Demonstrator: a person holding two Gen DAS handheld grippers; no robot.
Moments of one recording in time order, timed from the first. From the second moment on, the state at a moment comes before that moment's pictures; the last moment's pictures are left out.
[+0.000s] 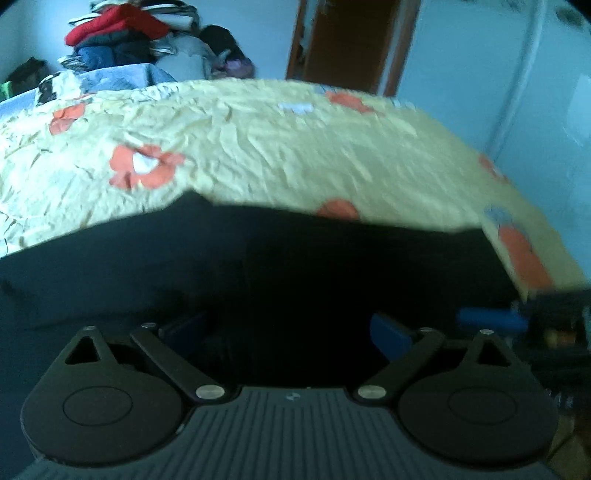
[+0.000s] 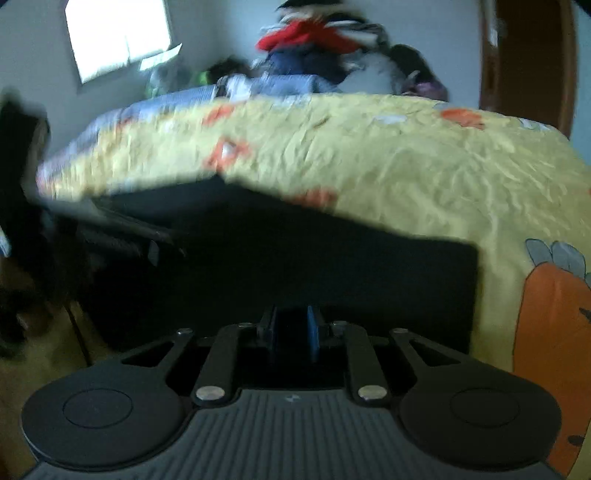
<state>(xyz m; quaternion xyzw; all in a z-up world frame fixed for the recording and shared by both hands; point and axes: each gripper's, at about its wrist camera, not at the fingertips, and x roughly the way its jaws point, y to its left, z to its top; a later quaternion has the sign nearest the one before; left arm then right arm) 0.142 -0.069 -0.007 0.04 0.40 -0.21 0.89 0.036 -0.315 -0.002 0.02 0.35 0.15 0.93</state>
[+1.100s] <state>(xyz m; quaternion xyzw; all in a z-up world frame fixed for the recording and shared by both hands) 0.050 0.187 0.024 -0.13 0.33 0.02 0.93 0.015 -0.163 0.048 -0.15 0.28 0.18 0.93</state>
